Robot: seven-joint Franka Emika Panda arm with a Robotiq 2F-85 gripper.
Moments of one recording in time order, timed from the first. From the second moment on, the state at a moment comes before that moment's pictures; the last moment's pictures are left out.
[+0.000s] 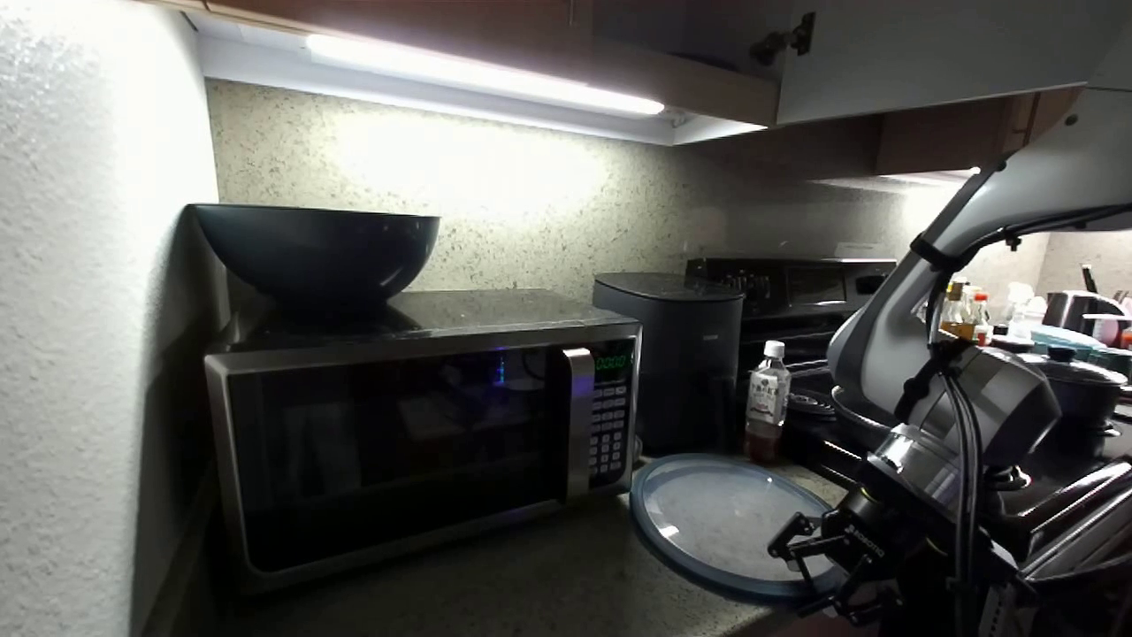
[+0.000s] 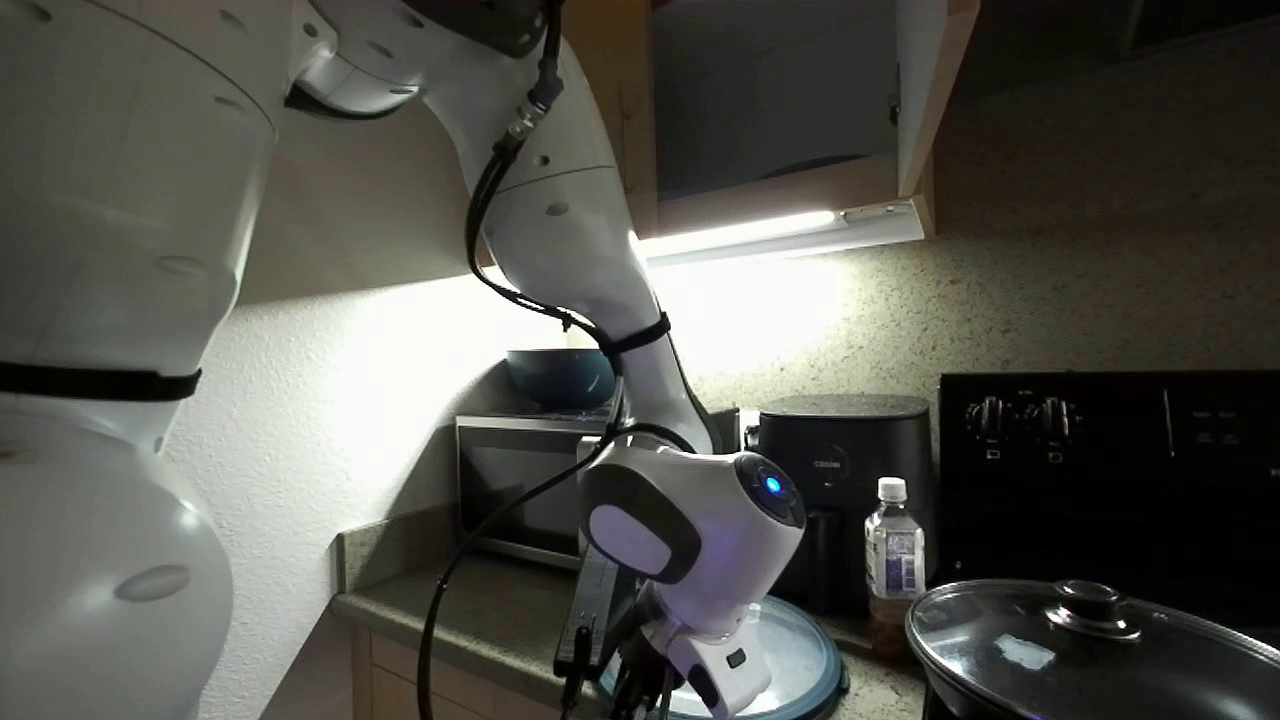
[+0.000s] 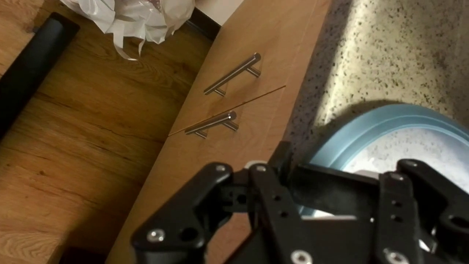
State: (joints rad) arm -0.08 0.21 -0.09 -2.59 1.25 2.44 -0.24
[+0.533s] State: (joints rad) arm -0.08 0.13 -0.09 -2.64 1.29 2.51 -0.31
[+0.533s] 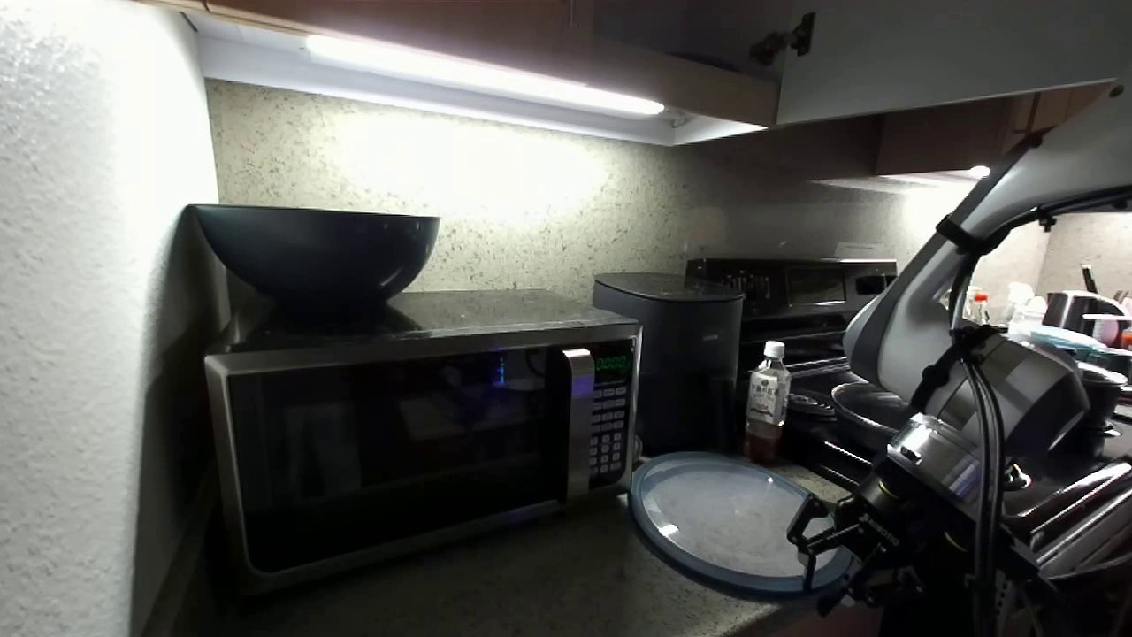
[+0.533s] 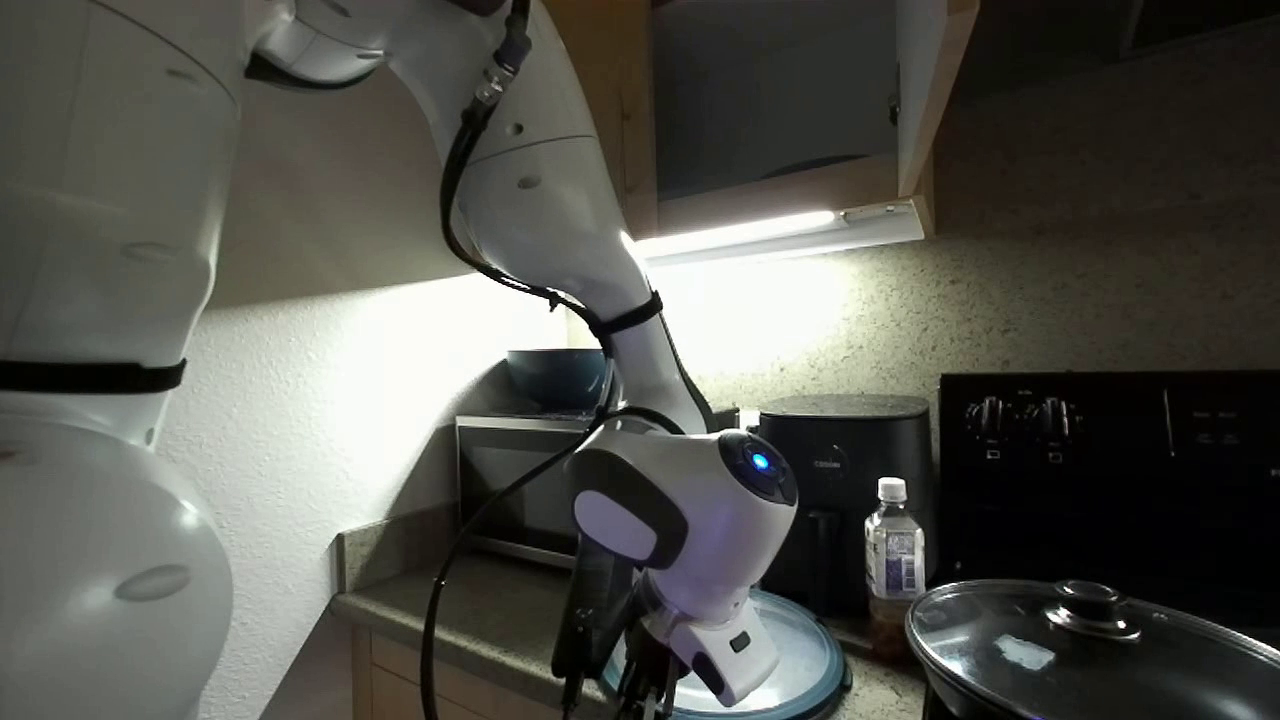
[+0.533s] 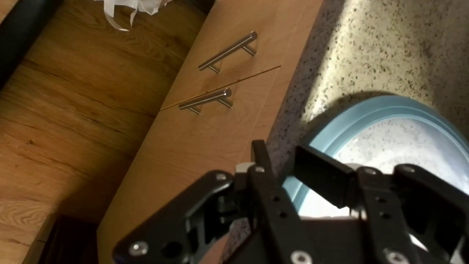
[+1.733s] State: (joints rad) arm -0.10 0.15 -0.12 -2.60 1.38 2.49 -0.31
